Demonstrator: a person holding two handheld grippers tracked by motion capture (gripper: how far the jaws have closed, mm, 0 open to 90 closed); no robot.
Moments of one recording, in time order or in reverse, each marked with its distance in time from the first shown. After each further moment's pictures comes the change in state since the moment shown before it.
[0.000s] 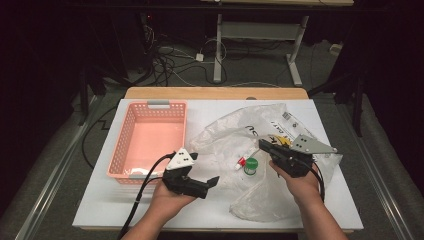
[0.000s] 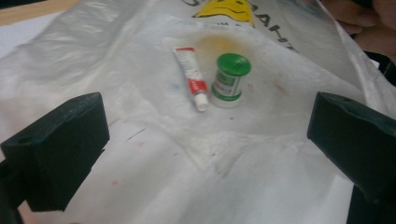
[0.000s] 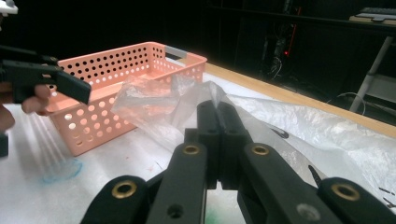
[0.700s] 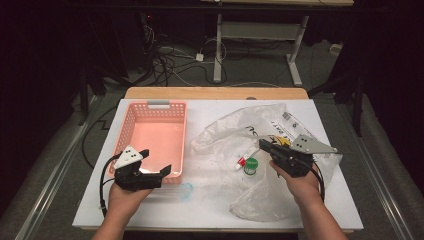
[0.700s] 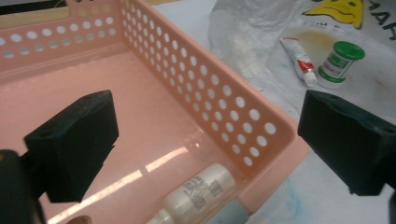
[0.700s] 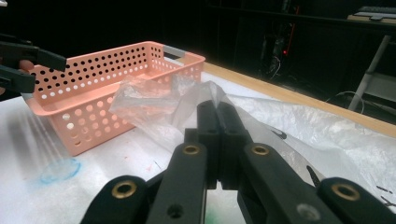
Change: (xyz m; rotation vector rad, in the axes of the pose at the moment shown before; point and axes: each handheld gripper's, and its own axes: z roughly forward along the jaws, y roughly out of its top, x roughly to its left) left arm 0.063 -0.041 -0.072 -0.030 0.240 -0.133; right arm -0.001 -0.001 0.000 0.000 -0.006 0.005
